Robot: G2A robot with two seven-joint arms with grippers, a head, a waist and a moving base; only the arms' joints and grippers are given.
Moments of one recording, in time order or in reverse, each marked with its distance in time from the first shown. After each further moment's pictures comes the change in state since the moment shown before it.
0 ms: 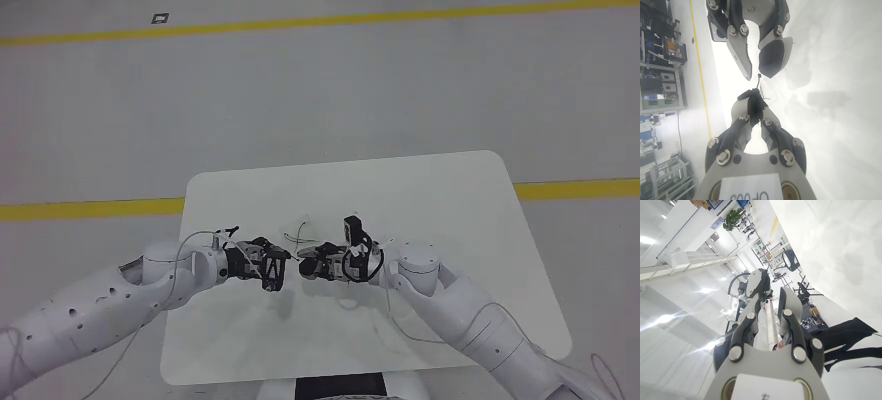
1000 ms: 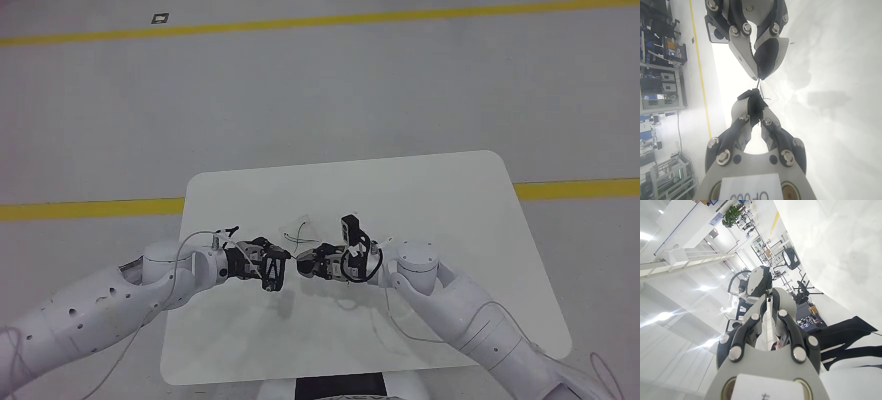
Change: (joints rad) left arm 0.000 0.000 0.000 0.000 0.000 0.000 0.000; right arm 0.009 -0.006 -0.004 0.002 -0.008 0.000 0.019
